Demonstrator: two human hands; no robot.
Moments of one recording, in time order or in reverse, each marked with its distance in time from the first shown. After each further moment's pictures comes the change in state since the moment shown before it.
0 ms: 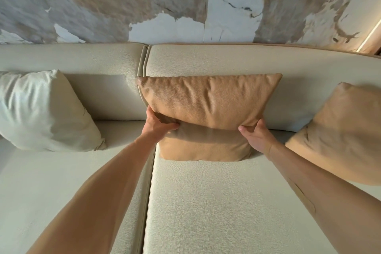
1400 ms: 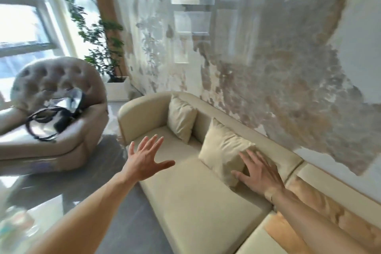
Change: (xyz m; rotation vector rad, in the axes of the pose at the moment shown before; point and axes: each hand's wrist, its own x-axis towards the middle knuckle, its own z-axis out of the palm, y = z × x) left_hand -0.570 -0.055 -0.439 0.759 0.768 -0.048; right_hand -0.481 -0.298 0.097 -0.927 -0.217 -1.281
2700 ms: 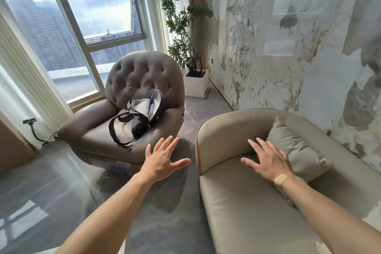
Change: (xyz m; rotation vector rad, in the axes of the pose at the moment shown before) left_hand 0.329 -0.453 -0.023 0.011 -0.055 -0.424; right_hand 0.584 -0.391 0.105 0.052 -0.068 -0.338
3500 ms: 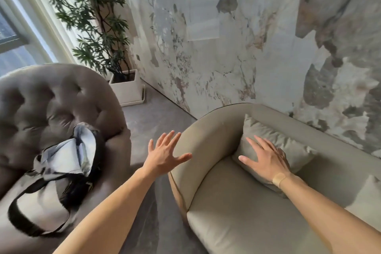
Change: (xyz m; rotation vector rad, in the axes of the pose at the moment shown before) left_hand 0.382 -0.013 0.029 -0.016 -0.192 0.504; right_hand 0.204 -0.009 0.037 0.052 0.077 0.487
